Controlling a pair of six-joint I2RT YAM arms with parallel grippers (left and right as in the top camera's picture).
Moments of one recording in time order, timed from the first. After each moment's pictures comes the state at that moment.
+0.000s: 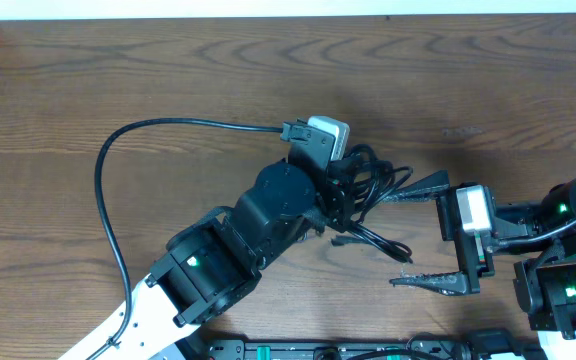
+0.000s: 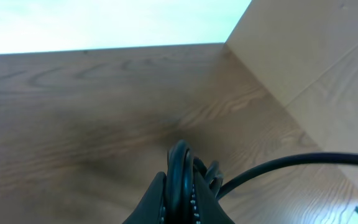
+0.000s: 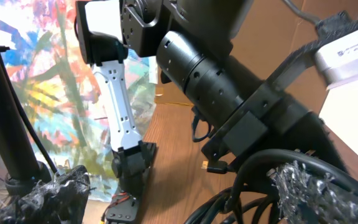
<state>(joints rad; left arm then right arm) -0.90 1.11 1.18 -0.45 -0.10 -0.47 0.12 0.81 0.86 -0.01 -1.55 -0.01</state>
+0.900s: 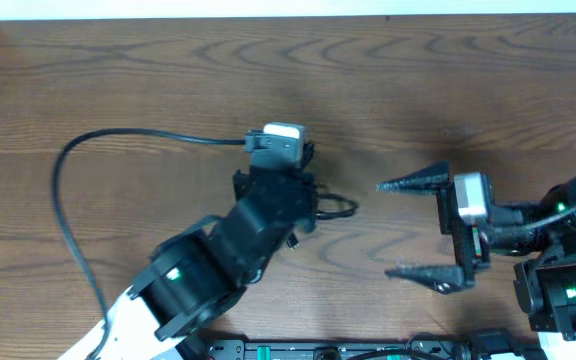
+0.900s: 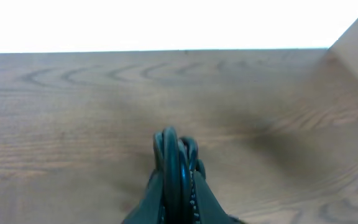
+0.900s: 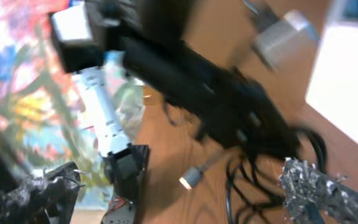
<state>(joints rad) -0.90 1.04 1.18 -0.65 -0.45 -0.49 0.12 0.80 0.86 -0.08 -1.43 0.07</state>
